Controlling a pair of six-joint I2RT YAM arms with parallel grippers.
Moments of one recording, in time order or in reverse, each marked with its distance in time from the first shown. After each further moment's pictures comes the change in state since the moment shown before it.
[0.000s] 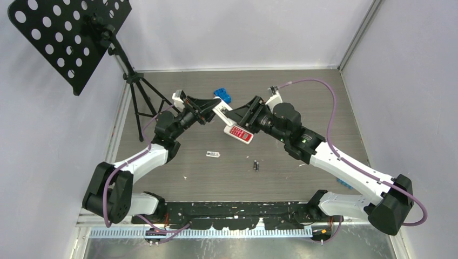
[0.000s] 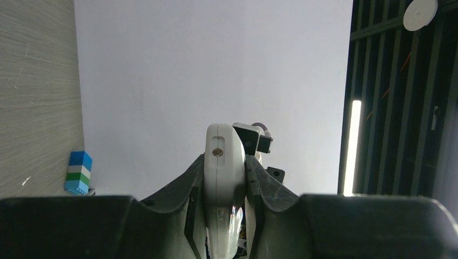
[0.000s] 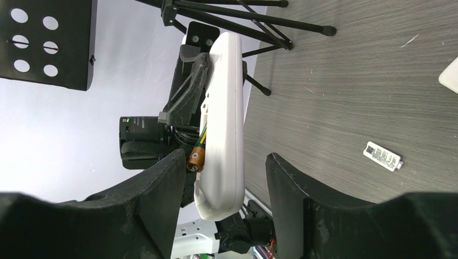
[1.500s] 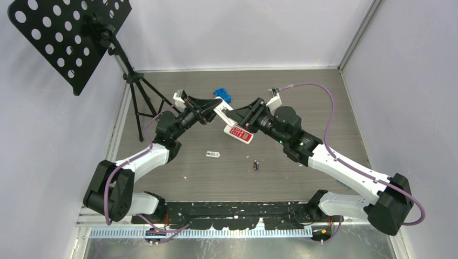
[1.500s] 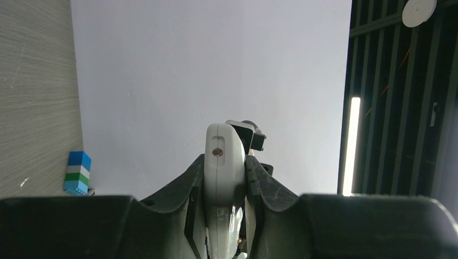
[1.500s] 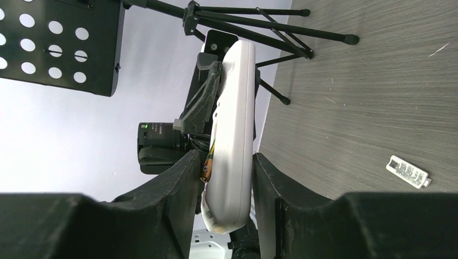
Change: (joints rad) left arm -0.011 0.020 0.000 0.034 0.000 -0.004; right arm -0.002 -0.006 -0.084 0.166 -0.005 0.053
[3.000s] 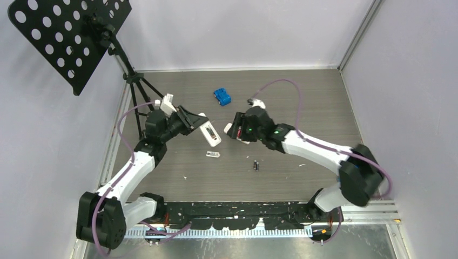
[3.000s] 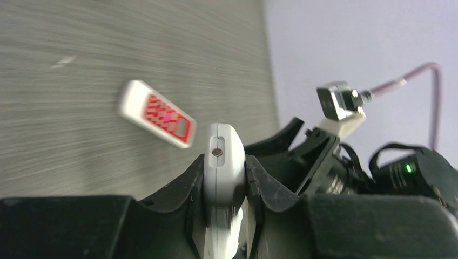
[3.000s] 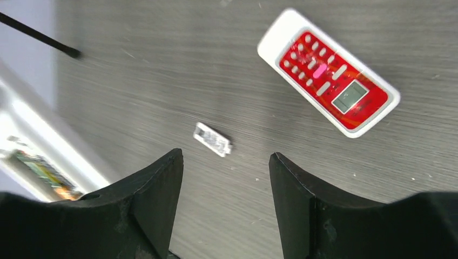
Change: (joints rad) left arm 0.143 -0.244 -0.005 -0.652 0.051 0.825; right arm -0.013 0.276 0.078 -0.322 0.100 -0.371
